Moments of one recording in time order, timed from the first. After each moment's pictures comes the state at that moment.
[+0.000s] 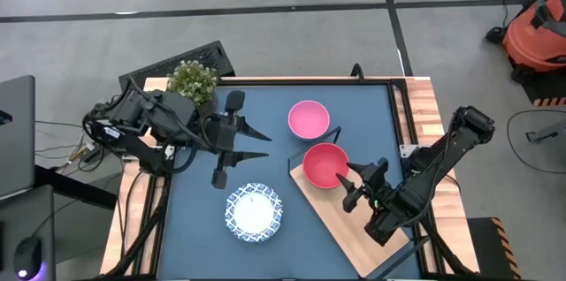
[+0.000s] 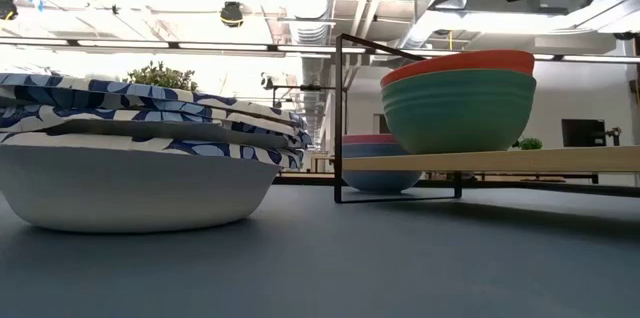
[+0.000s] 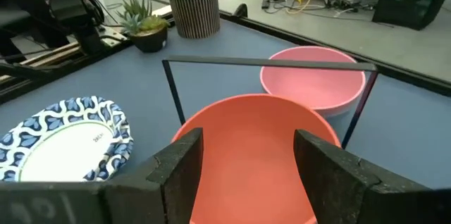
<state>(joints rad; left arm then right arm) -0.31 1.60 2.25 -0.92 -0.25 0.22 0.79 1.45 1.10 -1.06 1.21 1.52</state>
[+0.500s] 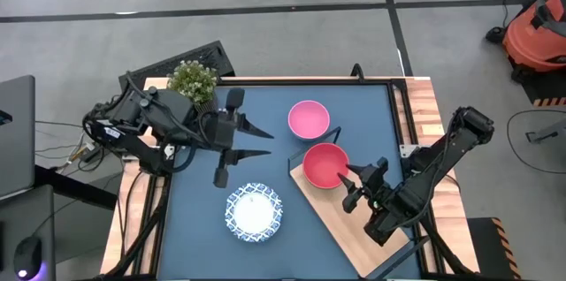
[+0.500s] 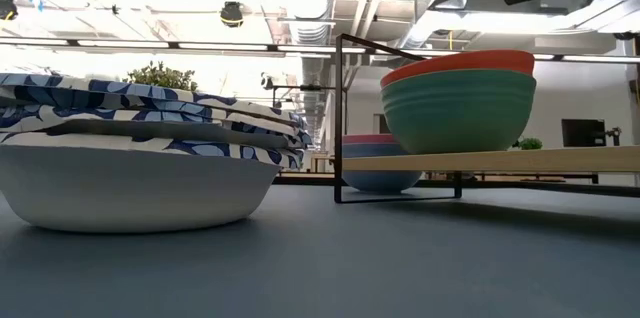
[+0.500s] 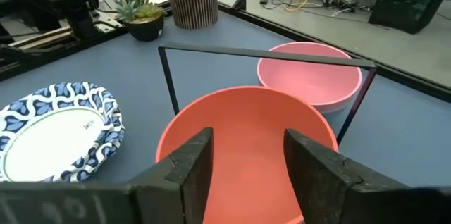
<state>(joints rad) -0.31 1.60 2.25 -0.86 -0.26 0.20 0.79 1.46 1.10 -1.07 1.19 1.48</state>
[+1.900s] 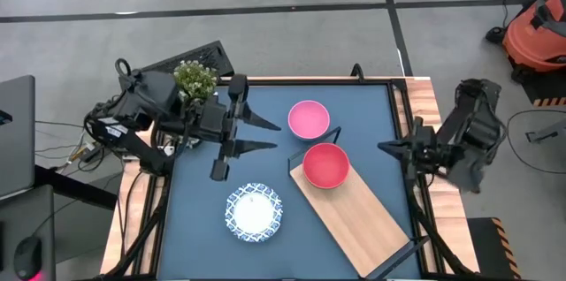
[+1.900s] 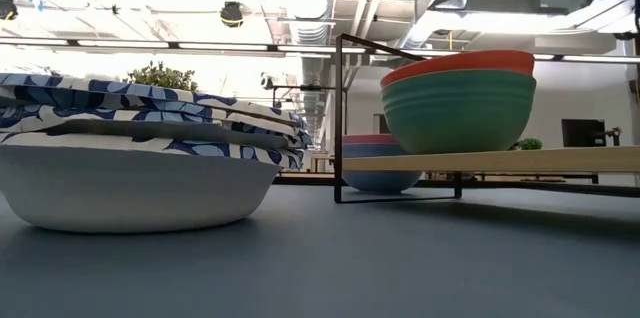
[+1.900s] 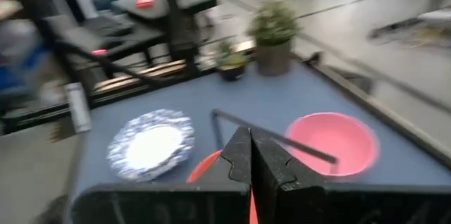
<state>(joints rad) -0.25 1.61 2.25 -0.58 -0.08 0.21 1.01 0.79 1.10 -1.00 1.16 0.84</state>
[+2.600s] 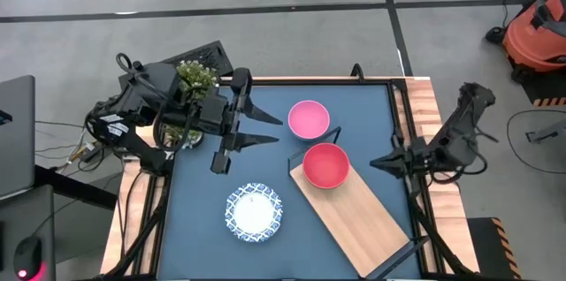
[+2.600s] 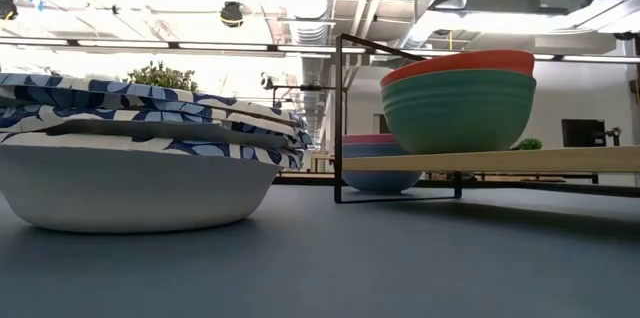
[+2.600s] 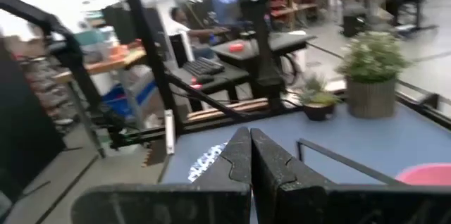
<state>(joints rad) -0.20 1.61 2.25 -0.55 -0.02 0.20 0.86 0.55 0.59 -0.01 0.84 0.24</state>
